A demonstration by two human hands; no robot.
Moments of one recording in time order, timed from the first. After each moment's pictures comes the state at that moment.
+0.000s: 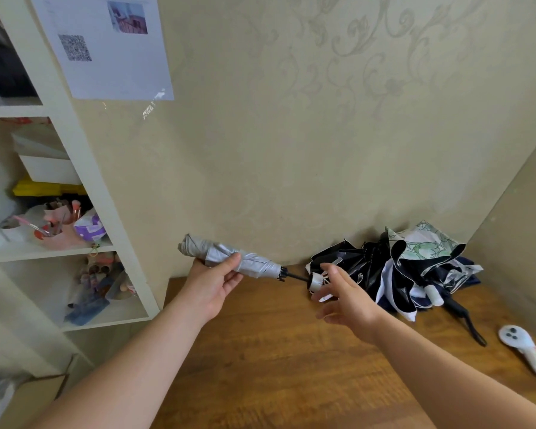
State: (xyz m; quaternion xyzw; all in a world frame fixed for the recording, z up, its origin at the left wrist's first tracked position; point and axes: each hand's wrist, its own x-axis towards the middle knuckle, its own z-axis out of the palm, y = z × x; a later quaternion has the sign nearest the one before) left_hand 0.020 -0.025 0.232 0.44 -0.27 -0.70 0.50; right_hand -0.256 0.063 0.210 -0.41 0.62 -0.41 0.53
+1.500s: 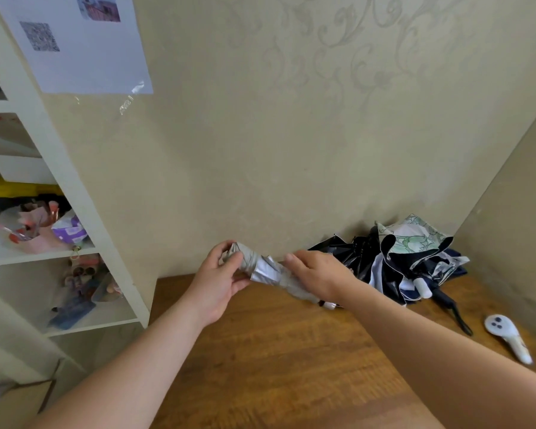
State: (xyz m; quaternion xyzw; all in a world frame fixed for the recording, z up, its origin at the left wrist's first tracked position) left_hand -0.009 -0.024 0.230 0.40 -0.37 -0.71 0.45; right_hand -0.243 0.018 0.249 -0.67 0.68 -0.18 0.23
